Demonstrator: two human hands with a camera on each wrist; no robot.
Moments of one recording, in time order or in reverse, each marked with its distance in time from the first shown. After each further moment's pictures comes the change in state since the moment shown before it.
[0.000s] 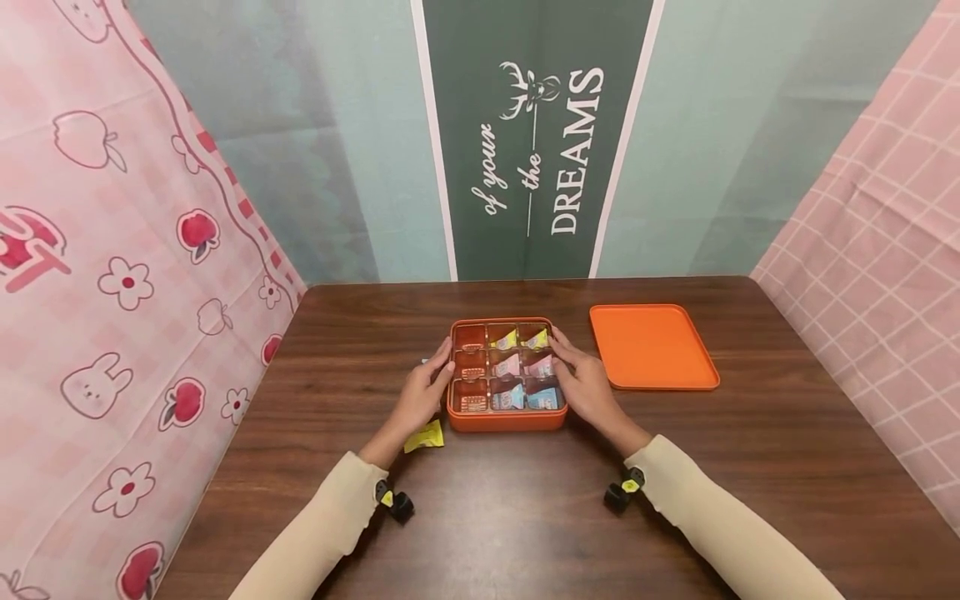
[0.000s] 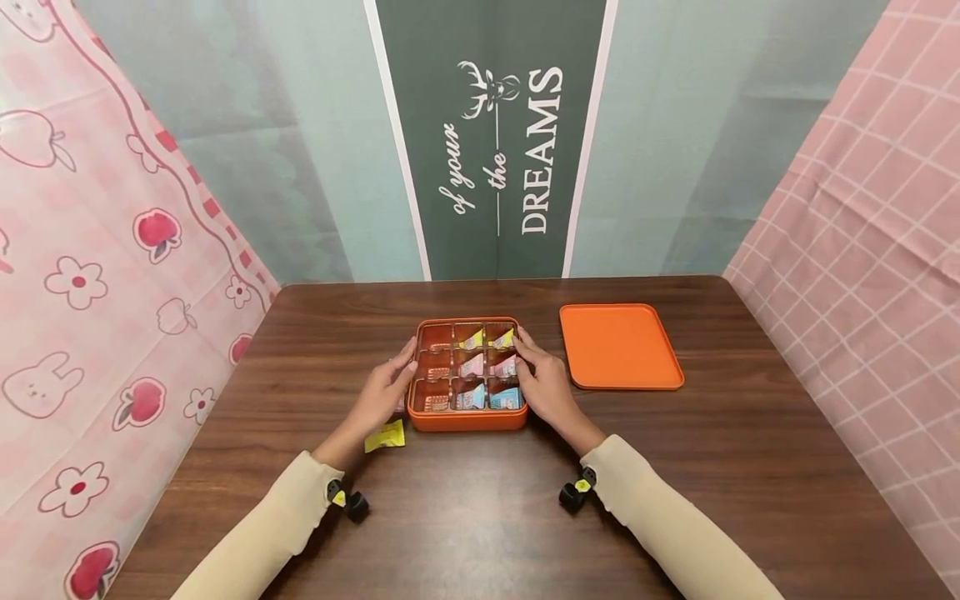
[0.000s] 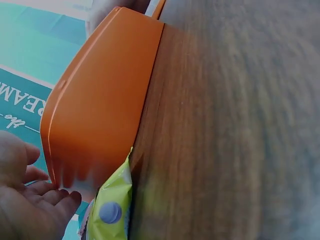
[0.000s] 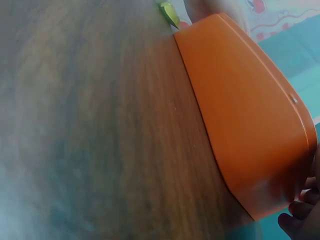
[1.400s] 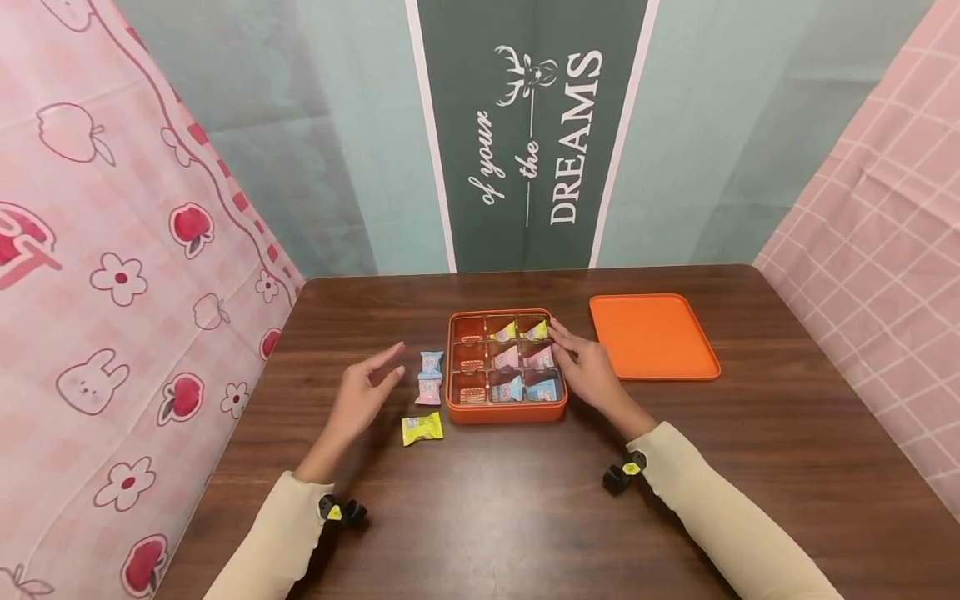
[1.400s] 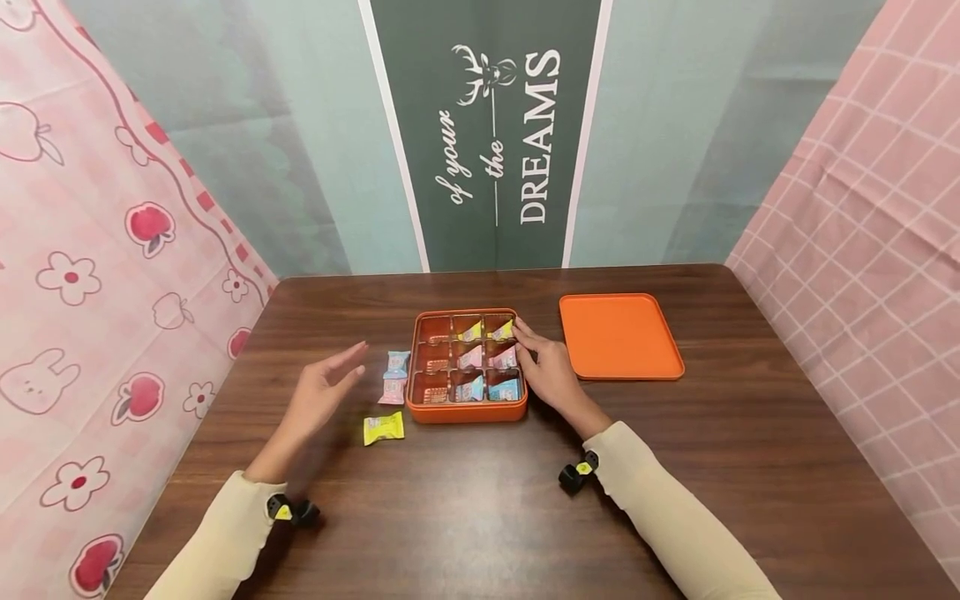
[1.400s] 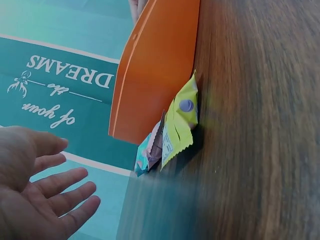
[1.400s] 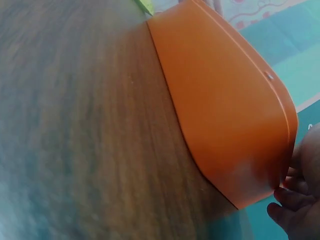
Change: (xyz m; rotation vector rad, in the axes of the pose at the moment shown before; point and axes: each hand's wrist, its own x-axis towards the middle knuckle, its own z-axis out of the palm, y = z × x) left_hand -0.034 0.018 -0.071 0.101 0.117 -0.021; right_hand 0.010 0.009 -0.010 -0.036 -0.067 -0.018
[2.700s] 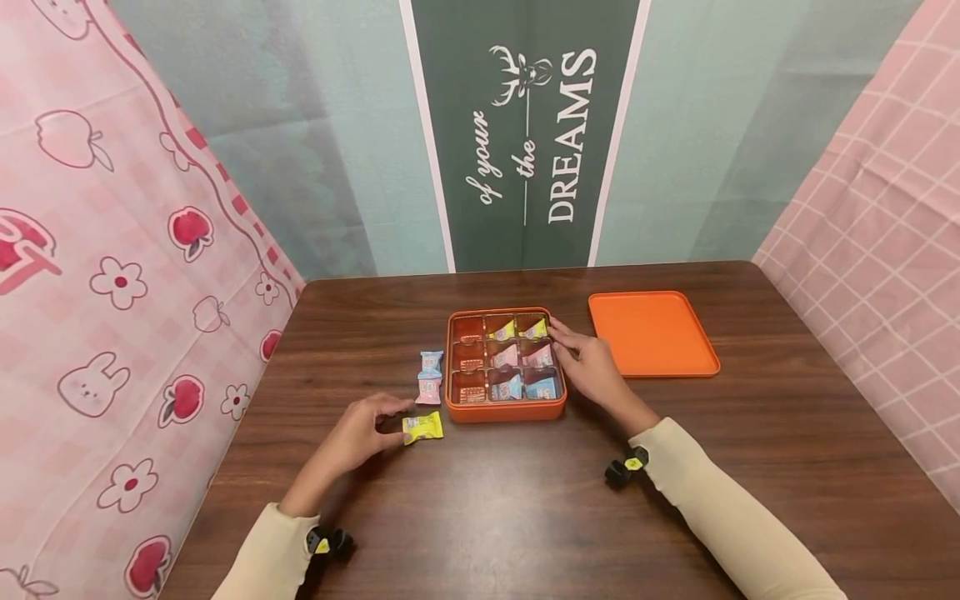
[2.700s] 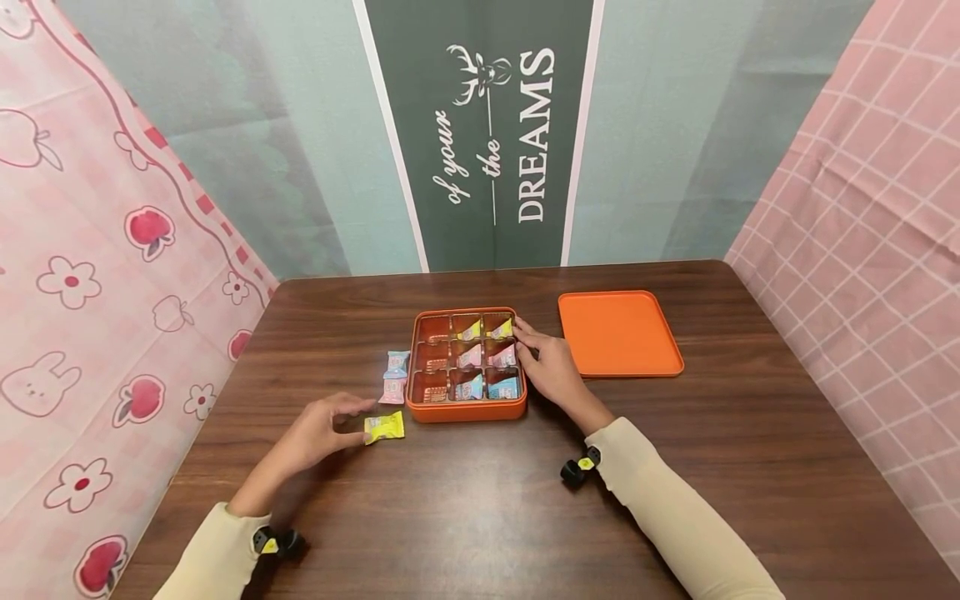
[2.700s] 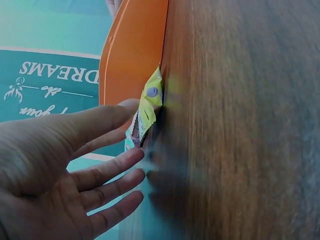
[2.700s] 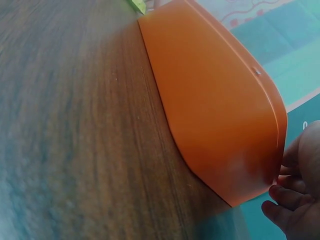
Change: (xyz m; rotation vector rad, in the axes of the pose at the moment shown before) left_hand -0.038 -0.014 -0.005 0.336 -0.314 0.087; right_hand 0.000 -0.001 -0.006 0.008 -0.014 0.010
